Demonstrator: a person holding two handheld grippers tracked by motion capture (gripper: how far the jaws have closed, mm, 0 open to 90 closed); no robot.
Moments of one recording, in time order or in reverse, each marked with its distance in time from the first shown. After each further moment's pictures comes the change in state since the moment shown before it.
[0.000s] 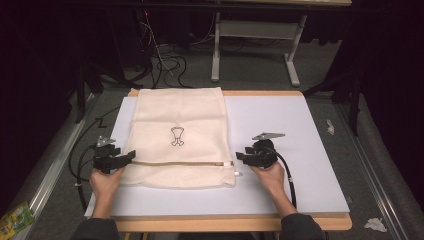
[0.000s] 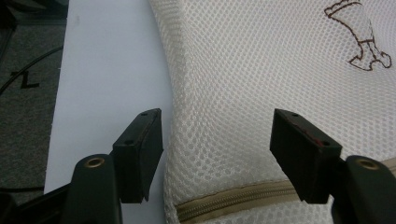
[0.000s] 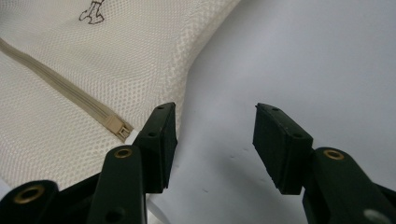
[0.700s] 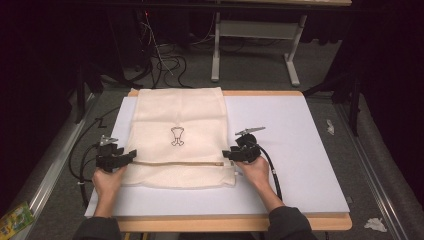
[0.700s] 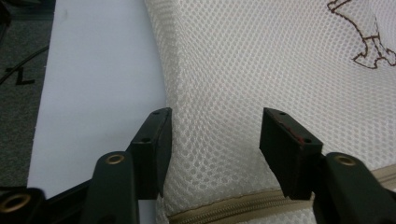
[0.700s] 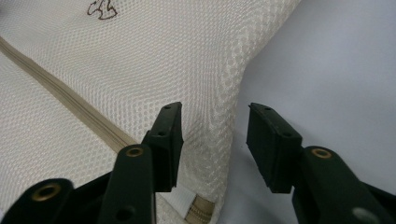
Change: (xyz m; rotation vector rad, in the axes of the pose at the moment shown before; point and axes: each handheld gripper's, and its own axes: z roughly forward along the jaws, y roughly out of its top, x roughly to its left) left arm -0.002 0.001 0.008 0.025 -0.001 0.002; right arm 0.019 0.022 0.038 0.084 0.038 0.018
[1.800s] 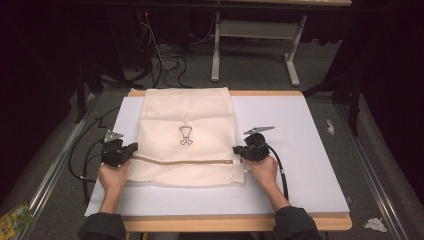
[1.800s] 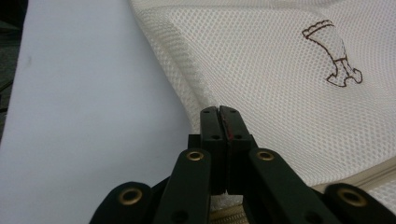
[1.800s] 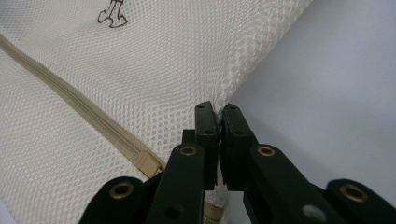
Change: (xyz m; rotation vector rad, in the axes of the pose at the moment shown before) left arm -0.020 0.017 -0.003 -0.071 -0.067 0.042; right arm -0.018 -0.005 -0.019 -0.032 -0.013 -0.028
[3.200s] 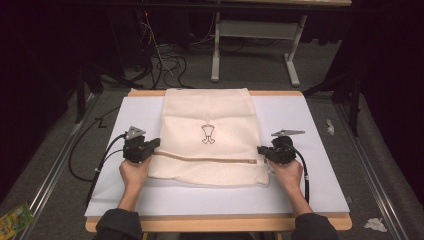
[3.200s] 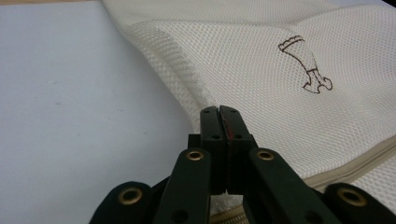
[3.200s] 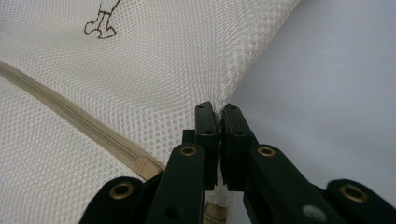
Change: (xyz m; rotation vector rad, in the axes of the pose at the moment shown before) left arm -0.056 0.018 0.019 -0.055 -0.124 0.060; right arm -0.047 -0.030 -0.049 -0.058 -0.090 0.053
